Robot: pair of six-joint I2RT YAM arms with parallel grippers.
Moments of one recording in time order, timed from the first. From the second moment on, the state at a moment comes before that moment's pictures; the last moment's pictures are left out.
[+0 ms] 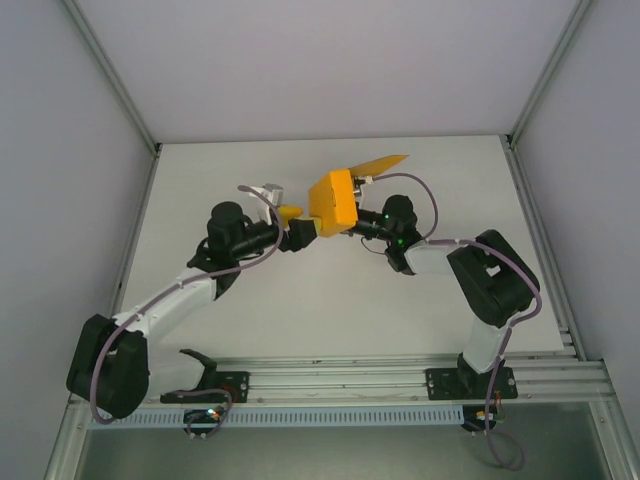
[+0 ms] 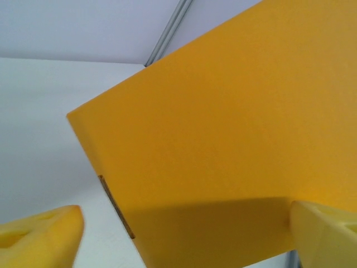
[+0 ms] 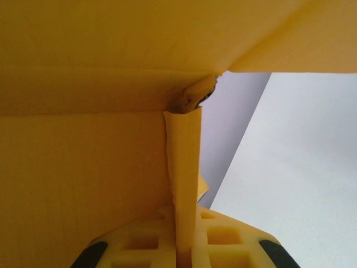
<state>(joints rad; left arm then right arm) -0.51 1.24 0.68 0.43 0.62 -0.52 0.49 1.78 0.84 1.05 -0.72 1.20</state>
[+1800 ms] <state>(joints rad) -0.48 0.82 0.67 -0.63 -0.31 -0.57 0.72 1.56 1.01 -0.56 0.36 0.58</state>
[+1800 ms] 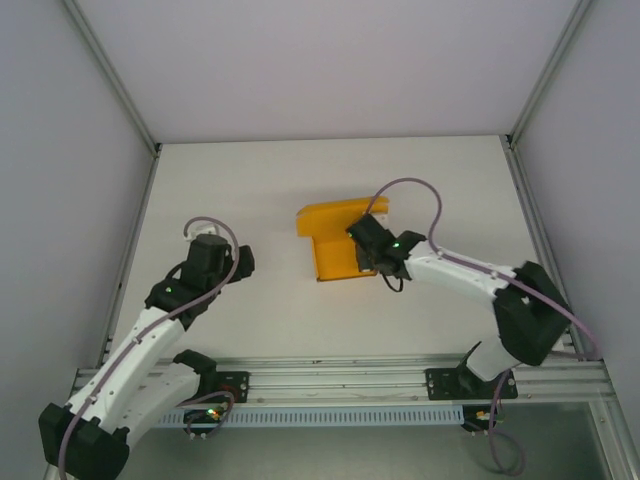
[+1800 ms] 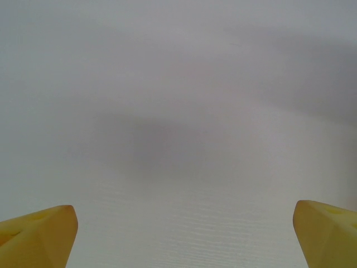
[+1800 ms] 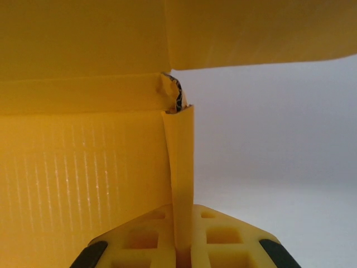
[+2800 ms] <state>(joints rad) -0.55 1.13 0.80 -0.43 0.05 -0.20 0.60 1.32 0.99 -0.47 0.09 0.16</state>
